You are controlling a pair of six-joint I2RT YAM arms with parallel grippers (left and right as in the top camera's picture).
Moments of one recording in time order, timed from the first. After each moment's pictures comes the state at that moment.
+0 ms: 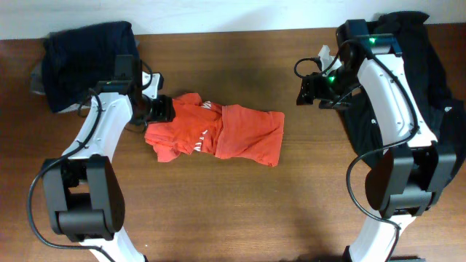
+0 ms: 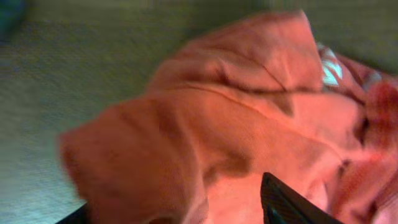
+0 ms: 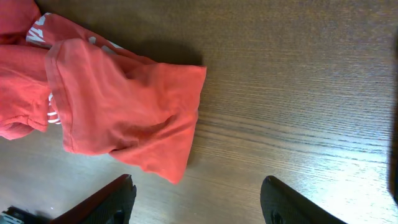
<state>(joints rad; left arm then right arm) -0.01 1.93 1.46 -0.78 0.21 -0.02 0.03 2.01 1.89 -1.33 -0.35 0.07</state>
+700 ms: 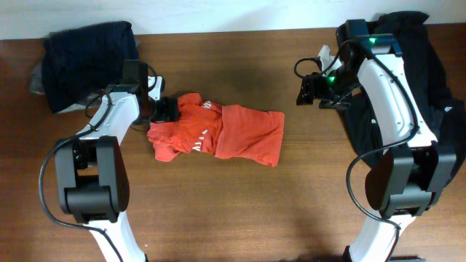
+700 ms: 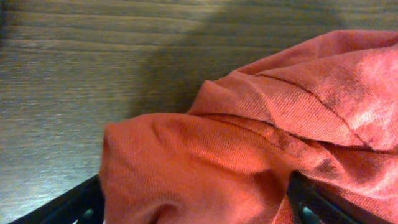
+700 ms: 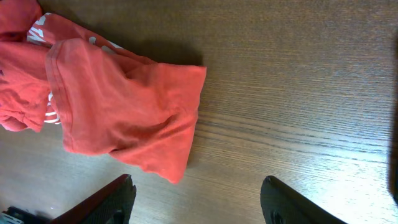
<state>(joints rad) -0.02 2.08 1.46 -0.64 0.16 -0.02 0.03 2.01 1.89 -1.34 -0.35 0.07</state>
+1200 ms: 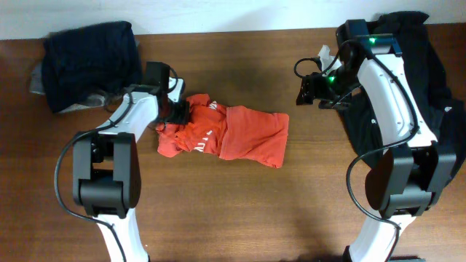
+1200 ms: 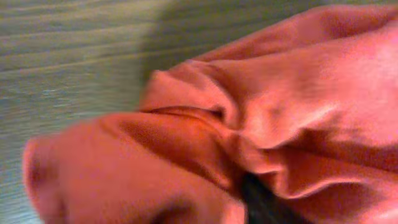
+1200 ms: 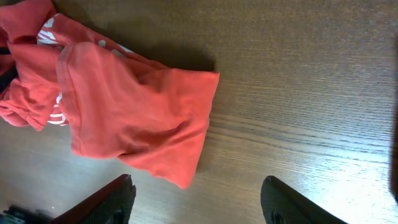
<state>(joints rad) -0.13 2.13 1.47 -0.61 0.13 0.02 0.03 2.01 1.89 -1.34 -0.35 0.07</state>
